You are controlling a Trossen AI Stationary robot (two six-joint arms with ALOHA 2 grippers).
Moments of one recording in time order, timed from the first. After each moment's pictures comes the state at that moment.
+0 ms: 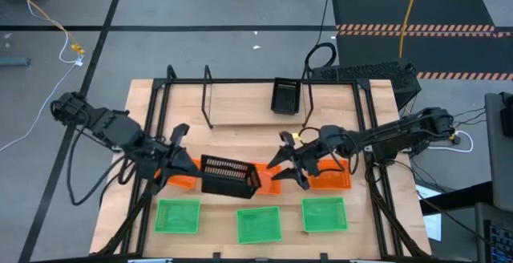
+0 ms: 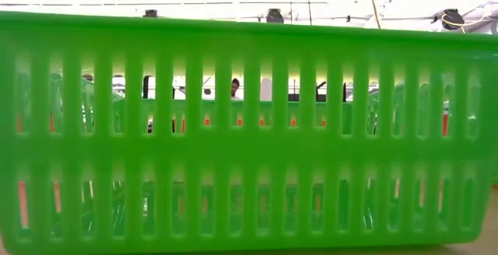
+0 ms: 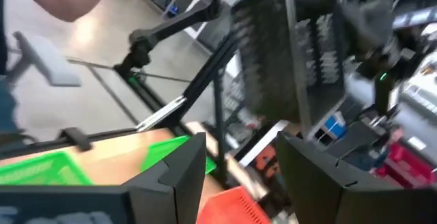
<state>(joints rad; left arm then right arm) -0.48 1.01 1.26 -0.39 -0.03 0.66 0.11 1.38 0.75 0.73 -0.39 -0.62</state>
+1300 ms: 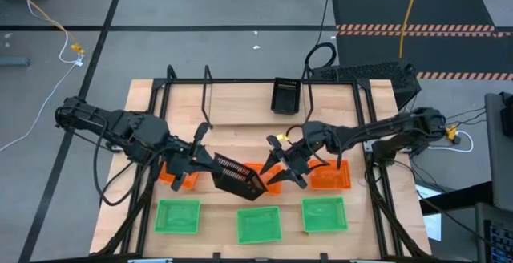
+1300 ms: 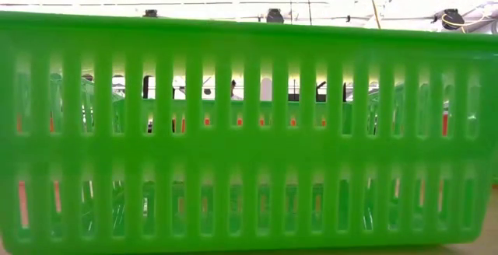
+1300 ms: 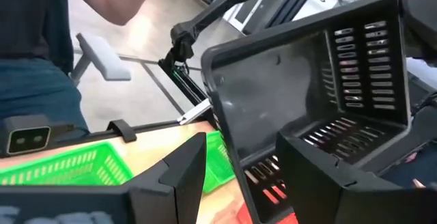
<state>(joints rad) -0.34 1.11 1.26 -0.39 0.05 0.63 0.07 1.46 0.90 0.50 -0.58 -0.59</state>
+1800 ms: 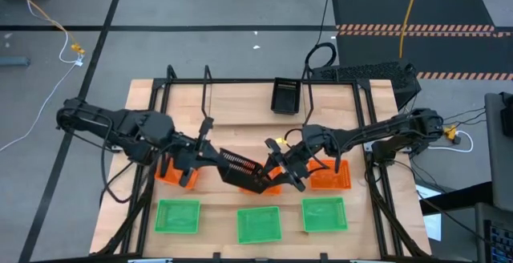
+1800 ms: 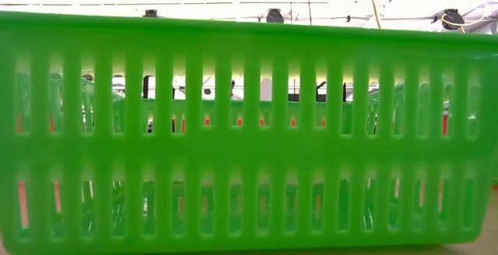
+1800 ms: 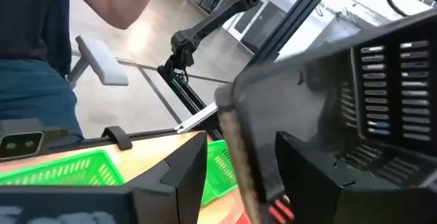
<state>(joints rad) -0.29 1.14 1.26 -0.34 0.05 0.63 0.09 1.50 0.90 0.58 -0.58 -0.60</state>
